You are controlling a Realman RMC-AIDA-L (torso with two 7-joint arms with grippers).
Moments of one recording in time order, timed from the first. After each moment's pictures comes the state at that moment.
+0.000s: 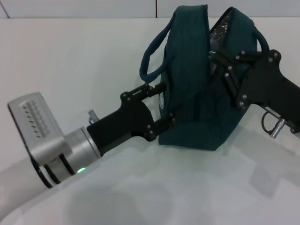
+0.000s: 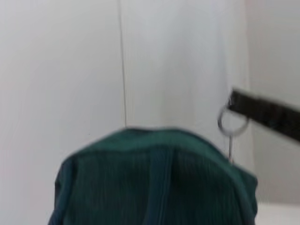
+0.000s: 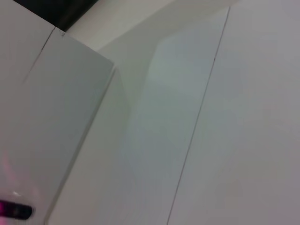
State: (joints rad) left arm -0.51 -2.09 2.80 0.16 -0.56 1.40 -0.36; right arm 0.42 2.03 -1.94 -0.37 -0.23 -1.55 0.19
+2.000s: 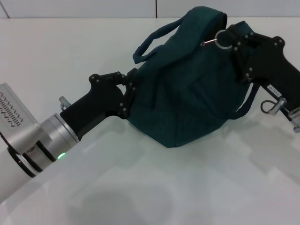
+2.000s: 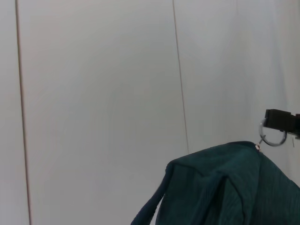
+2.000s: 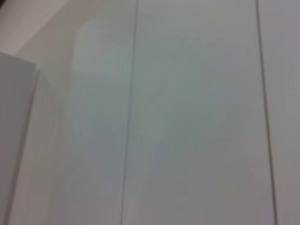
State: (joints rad) left arm -0.50 -2.09 2.66 0.05 -0.57 1.45 -0.34; right arm 0.42 2.03 -2.08 -0.40 0.06 -1.41 0.37
